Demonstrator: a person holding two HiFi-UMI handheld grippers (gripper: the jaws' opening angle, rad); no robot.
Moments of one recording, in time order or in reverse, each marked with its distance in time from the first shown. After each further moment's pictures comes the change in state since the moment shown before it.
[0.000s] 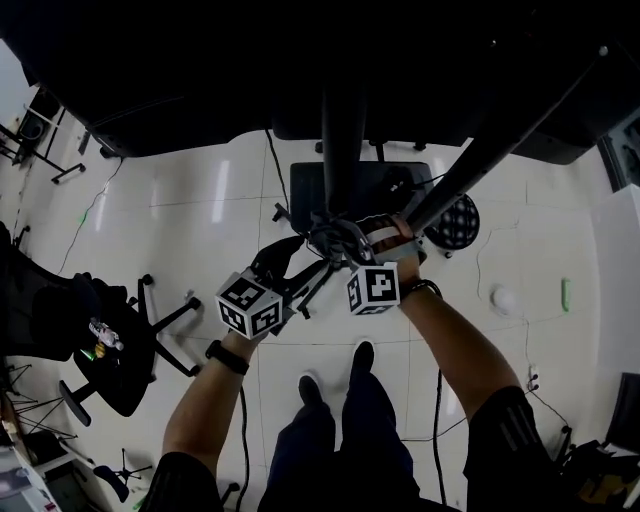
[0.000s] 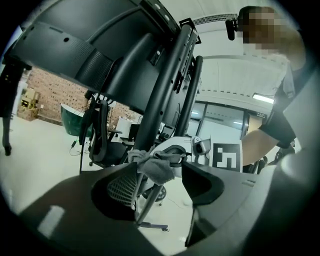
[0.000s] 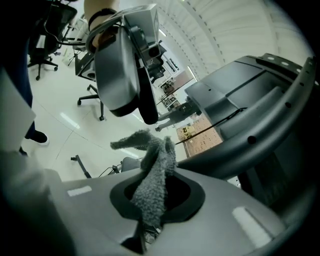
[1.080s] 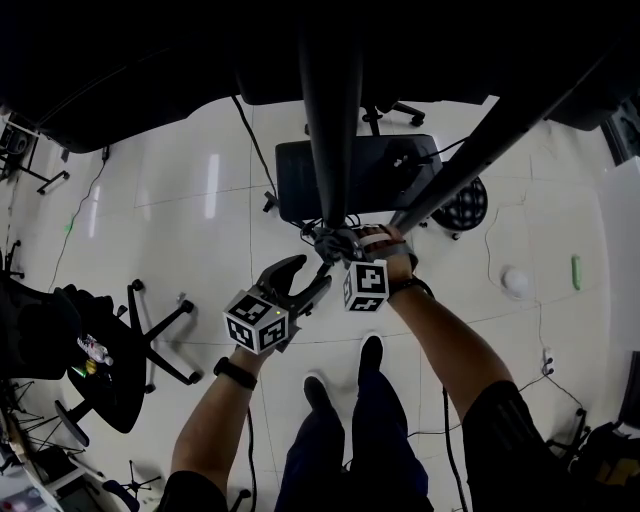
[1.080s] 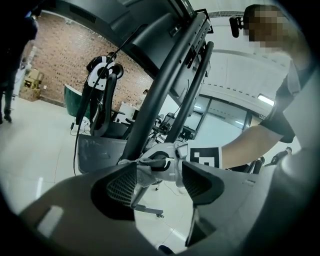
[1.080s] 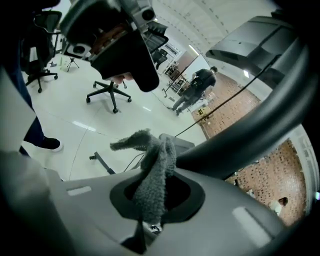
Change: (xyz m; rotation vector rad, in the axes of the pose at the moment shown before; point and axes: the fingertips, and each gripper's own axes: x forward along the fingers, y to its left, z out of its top) left arm 0.026 0.030 -0.133 -0.092 0.107 -0.018; right arm 0.091 0.149 -0.074 0.118 0.126 0.207
